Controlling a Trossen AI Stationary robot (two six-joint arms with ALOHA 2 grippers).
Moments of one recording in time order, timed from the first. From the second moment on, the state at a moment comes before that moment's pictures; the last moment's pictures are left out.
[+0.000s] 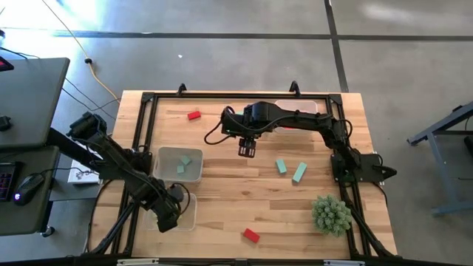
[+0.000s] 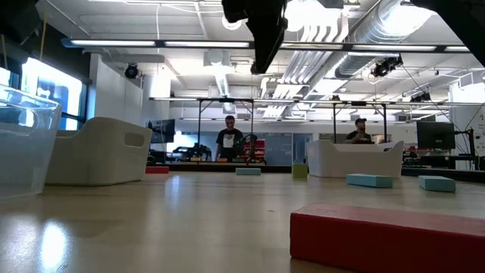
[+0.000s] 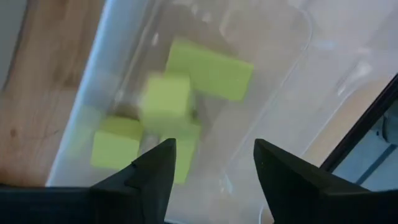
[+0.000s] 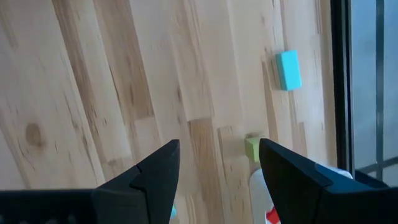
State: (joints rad) left arm -0.64 1.43 0.92 -0.91 0.11 -1.23; right arm -0.05 2.15 2.33 -1.55 0.25 0.07
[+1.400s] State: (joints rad) left arm -0.16 1.01 1.04 -1.05 -0.23 -0.64; right arm -0.05 2.15 2.03 -1.57 0.18 0.25
